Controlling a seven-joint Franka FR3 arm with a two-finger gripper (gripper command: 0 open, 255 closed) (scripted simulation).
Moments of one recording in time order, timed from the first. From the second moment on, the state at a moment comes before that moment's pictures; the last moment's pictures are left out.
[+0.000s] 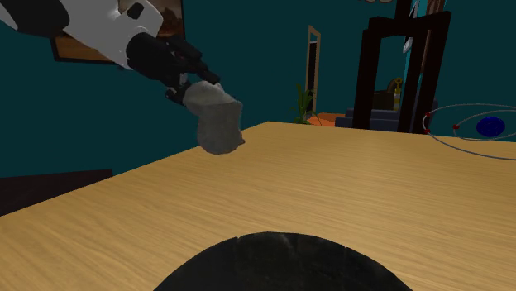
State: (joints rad) arm 0.48 -0.13 -0.72 -2.39 -2.40 2.83 1.41
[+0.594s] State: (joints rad) arm 1.04 -0.14 -1.47 -2.24 -2.79 2.96 1.66
